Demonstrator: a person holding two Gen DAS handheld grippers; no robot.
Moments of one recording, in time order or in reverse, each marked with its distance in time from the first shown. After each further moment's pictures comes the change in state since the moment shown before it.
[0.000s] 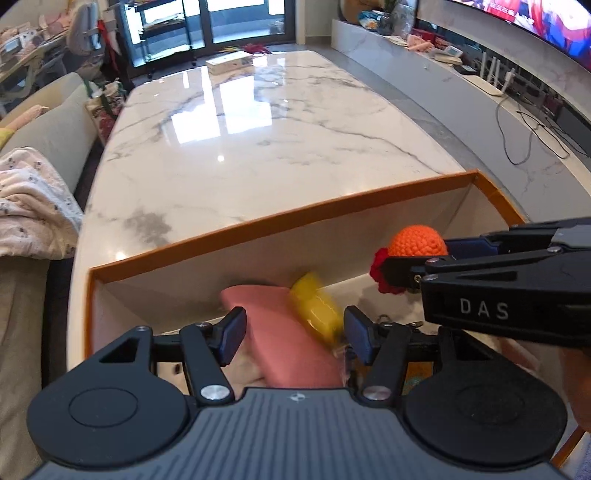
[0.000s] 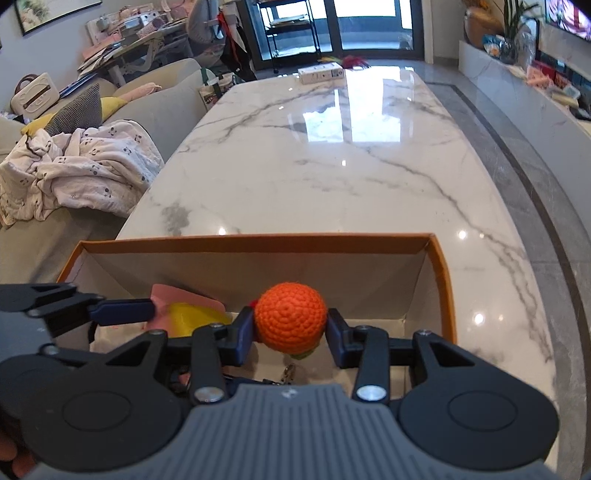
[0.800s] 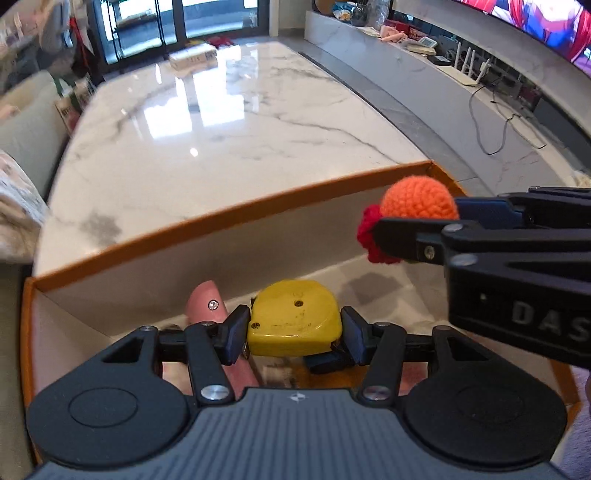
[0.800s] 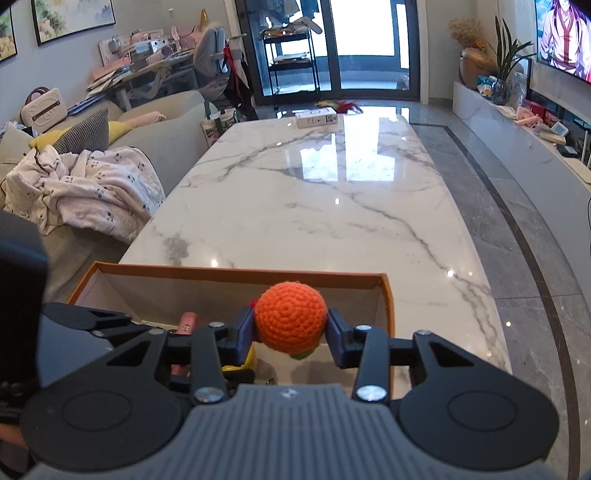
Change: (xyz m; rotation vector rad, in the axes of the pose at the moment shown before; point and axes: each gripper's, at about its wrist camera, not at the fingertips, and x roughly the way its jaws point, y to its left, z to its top) left arm 0.011 -0.033 0.007 0.041 0.022 -0.063; right arm -0.049 -0.007 -0.004 -0.059 -0.128 -0.036
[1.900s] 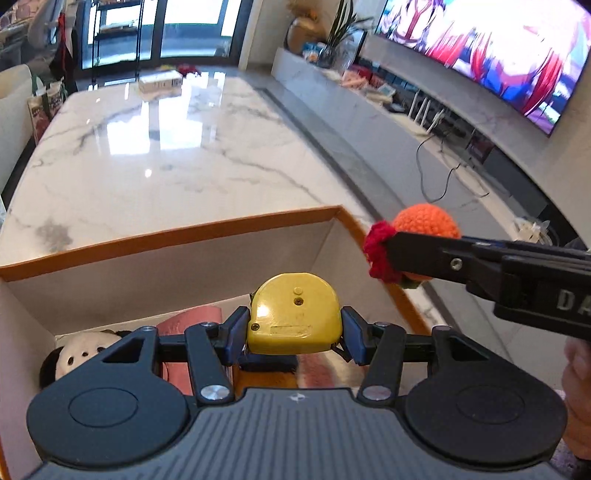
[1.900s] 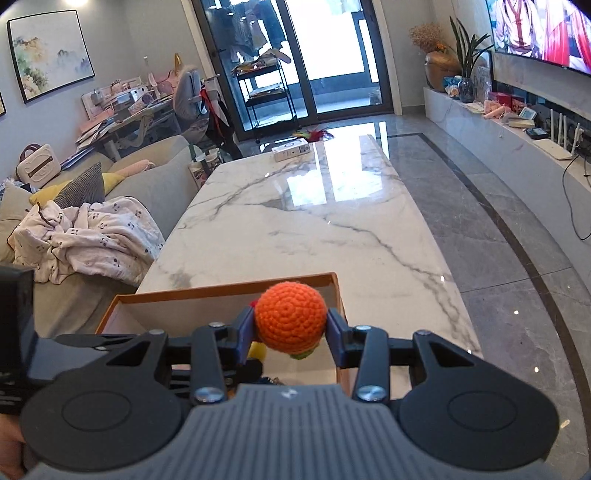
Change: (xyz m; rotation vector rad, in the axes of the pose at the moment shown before) left arm -0.021 -0.014 -0.005 -0.086 -0.109 -0.225; right arm -0.071 -0.032 -0.013 0.136 -0.103 0.020
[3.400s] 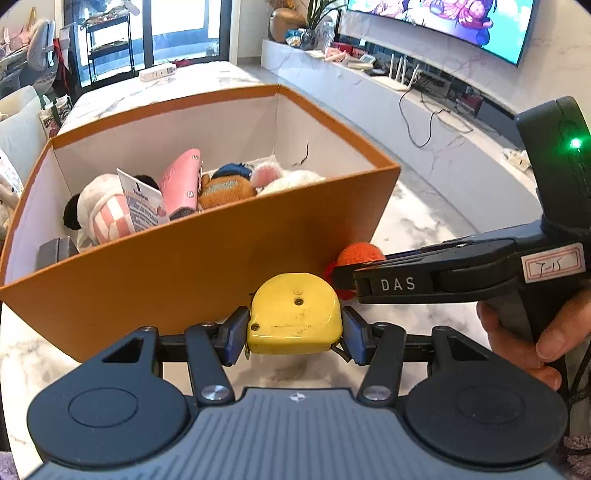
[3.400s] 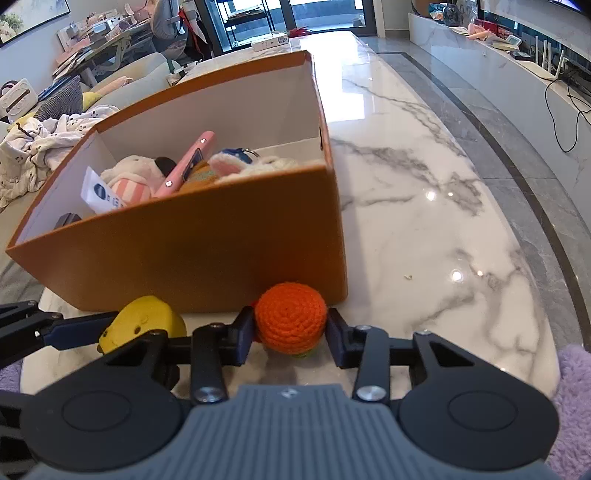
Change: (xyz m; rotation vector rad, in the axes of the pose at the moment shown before) left arm -0.078 -0.064 -0.167 0.131 -0.002 0.074; right arm -0.014 -0.001 -0.163 0.020 0.241 -0.073
